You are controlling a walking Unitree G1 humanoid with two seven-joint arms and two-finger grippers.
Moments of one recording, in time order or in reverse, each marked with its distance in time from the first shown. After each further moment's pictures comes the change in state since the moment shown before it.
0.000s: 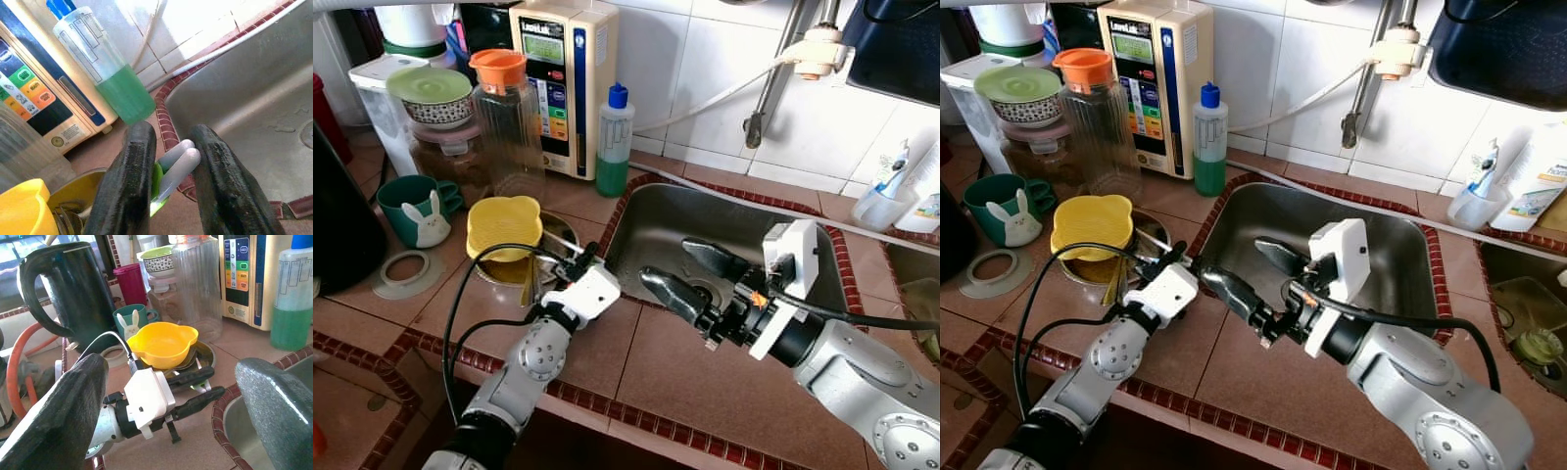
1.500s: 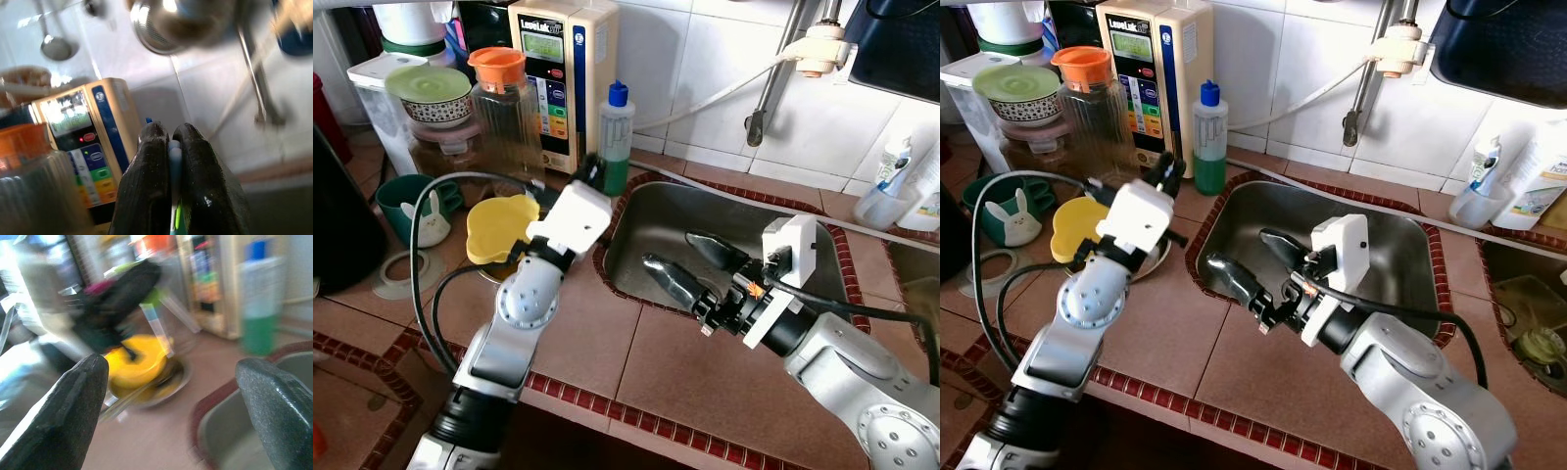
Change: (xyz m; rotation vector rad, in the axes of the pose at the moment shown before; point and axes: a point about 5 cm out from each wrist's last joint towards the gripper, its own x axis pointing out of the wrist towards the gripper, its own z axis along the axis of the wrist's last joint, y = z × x) left arm 0.022 0.079 0.101 -0.314 -0.305 0.217; right arm 0.014 -0.021 0.001 0.024 -0.096 -0.151
